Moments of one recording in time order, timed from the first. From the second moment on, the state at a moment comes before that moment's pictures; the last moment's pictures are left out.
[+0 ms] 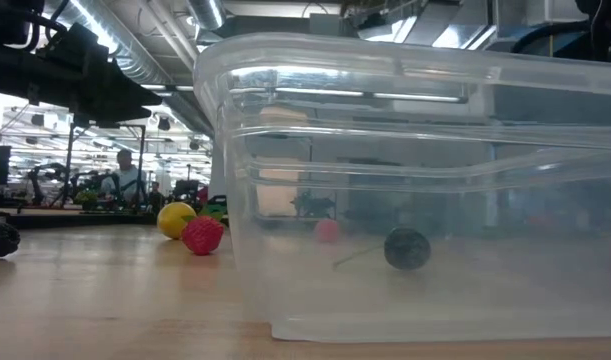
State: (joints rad) left arm 0.06 0.00 0.06 -0.09 -0.64 -0.13; right arm 0.58 1.52 0.69 -0.49 0.06 0.73
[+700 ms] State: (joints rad) left arm 0.06 0.00 0.06 -0.08 -0.64 -0.13; right arm 0.58 1.52 0.69 -0.50 0.07 0.76
